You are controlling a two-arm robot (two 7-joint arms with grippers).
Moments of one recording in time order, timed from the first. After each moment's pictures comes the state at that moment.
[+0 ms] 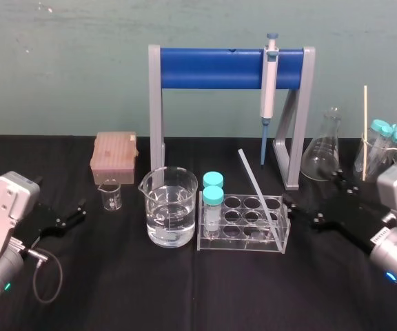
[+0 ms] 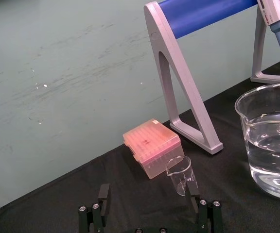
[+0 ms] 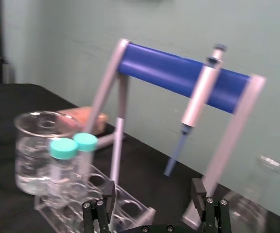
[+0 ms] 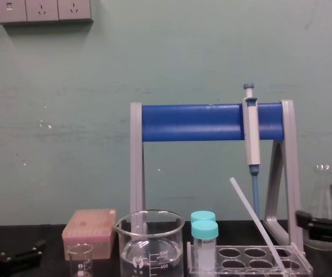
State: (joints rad) left arm -0.20 0.60 0.45 -1.41 -0.25 -0.12 0.03; right arm 0.22 0.61 -0.42 -1.45 0.35 -0.22 0.26
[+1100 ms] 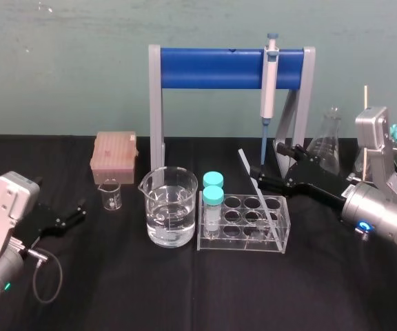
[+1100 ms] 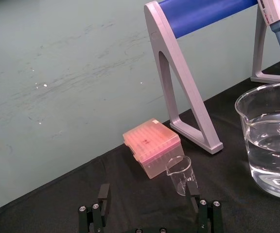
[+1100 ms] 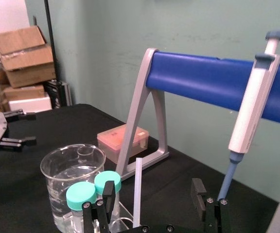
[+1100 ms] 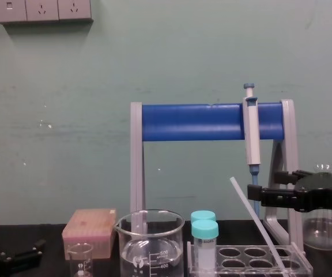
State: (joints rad) left arm -0.20 0.60 0.45 -1.41 -0.25 -0.12 0.03; right arm 0.51 0.45 -0.42 -1.14 0.48 -0.09 0.64
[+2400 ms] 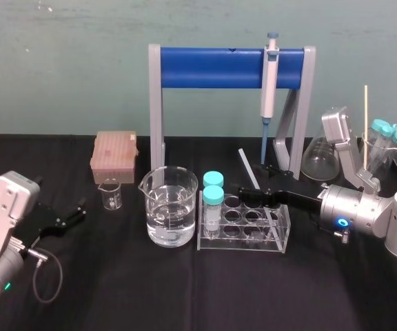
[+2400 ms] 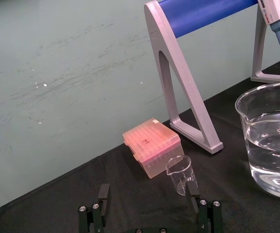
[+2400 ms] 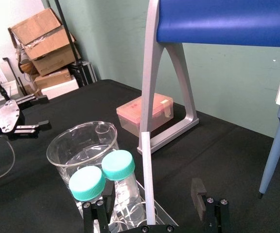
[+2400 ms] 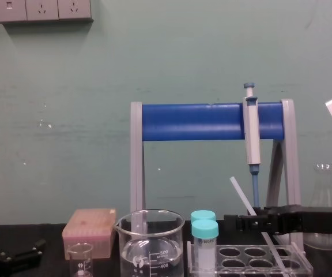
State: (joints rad) left arm -0.20 0.60 0.45 -1.41 -0.25 -0.12 0.03; right arm 0.67 0.36 -0.52 -0.87 0.55 0.05 0.79
